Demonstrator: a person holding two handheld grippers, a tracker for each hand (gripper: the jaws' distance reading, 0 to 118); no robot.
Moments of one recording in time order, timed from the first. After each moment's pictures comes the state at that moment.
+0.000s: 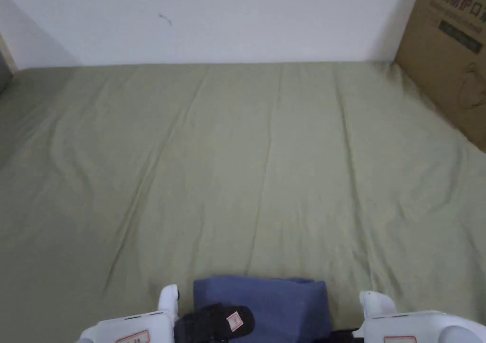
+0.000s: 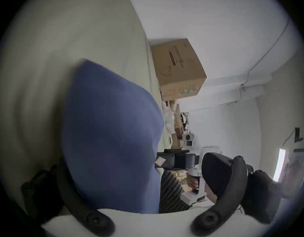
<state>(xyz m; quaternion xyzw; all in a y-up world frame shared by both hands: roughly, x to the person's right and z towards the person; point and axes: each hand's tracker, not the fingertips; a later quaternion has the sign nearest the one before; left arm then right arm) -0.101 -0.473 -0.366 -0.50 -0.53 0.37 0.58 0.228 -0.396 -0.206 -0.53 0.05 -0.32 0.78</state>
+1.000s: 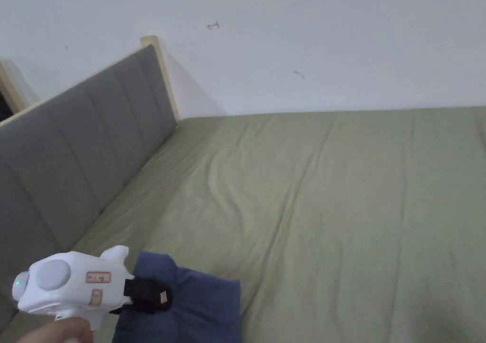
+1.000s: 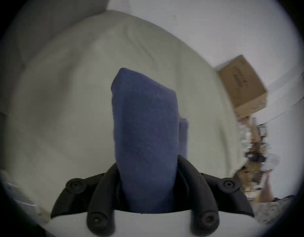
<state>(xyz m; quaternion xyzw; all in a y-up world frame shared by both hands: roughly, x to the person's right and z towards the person) -0.409 -0.303 -0.429 -0.52 -0.19 0.09 0.83 0.221 -0.291 -0.176 -0.47 0.01 -0.25 0.85</state>
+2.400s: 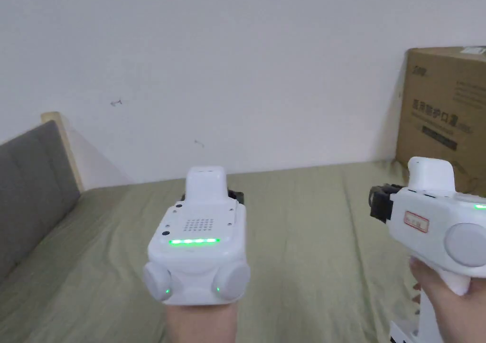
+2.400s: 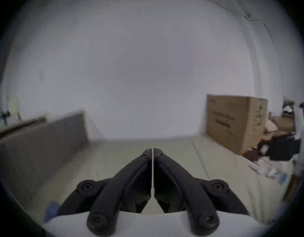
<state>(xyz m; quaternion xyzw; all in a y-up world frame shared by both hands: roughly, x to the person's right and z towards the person) -0.013 -0.121 -0.280 0.02 -0.14 -0.04 0.99 0.251 -0.118 -0.202 -0.08 -0.12 -0.12 0.98</state>
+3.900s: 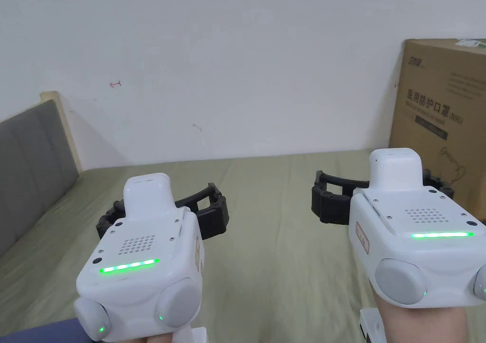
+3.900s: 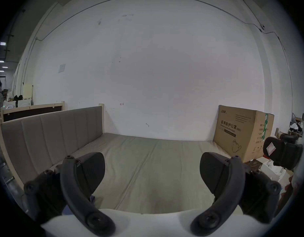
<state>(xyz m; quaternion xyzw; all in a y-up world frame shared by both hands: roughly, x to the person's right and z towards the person) -0.084 -0.134 -0.234 -0.04 -0.12 0.03 0.99 0.161 -0.128 -0.160 -0.03 -0.17 0.00 0.98</state>
